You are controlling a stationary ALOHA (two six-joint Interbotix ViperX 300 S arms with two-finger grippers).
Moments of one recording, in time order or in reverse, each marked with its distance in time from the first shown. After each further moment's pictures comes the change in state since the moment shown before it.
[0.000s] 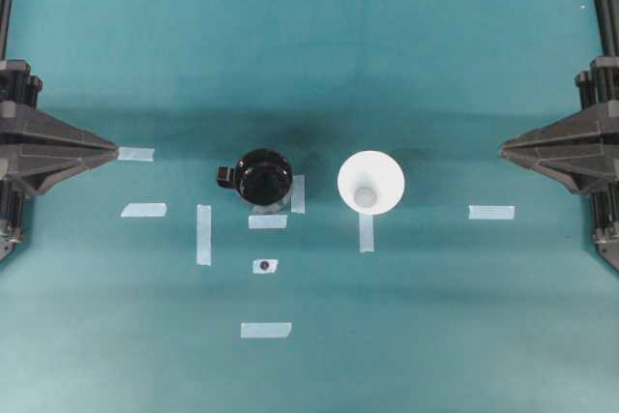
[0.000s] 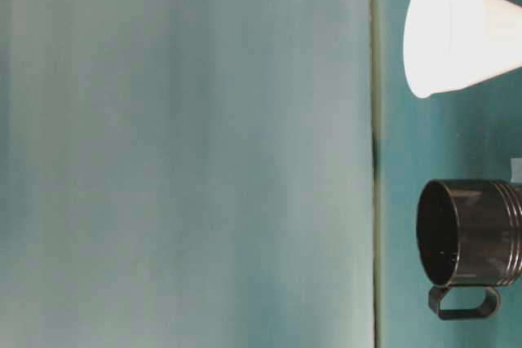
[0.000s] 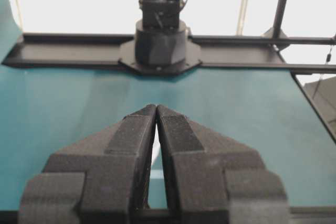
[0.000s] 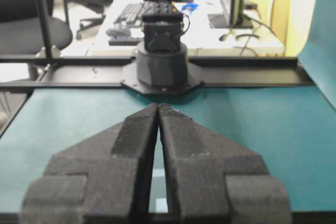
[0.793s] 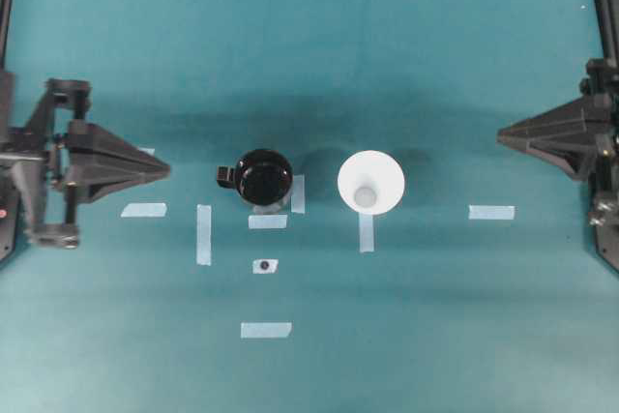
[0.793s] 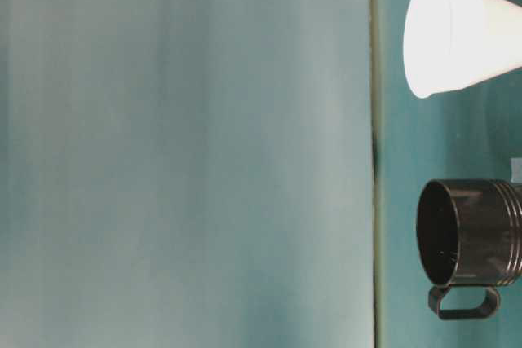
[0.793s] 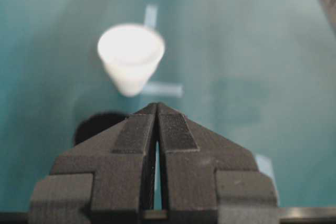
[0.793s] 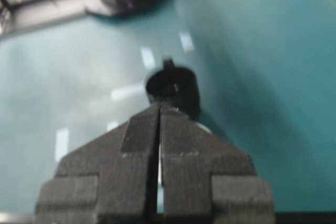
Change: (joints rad) left arm 0.020 0.256 -0.100 0.012 0.184 -0.084; right arm -0.121 -0.046 -0.002 0.066 0.350 0.156
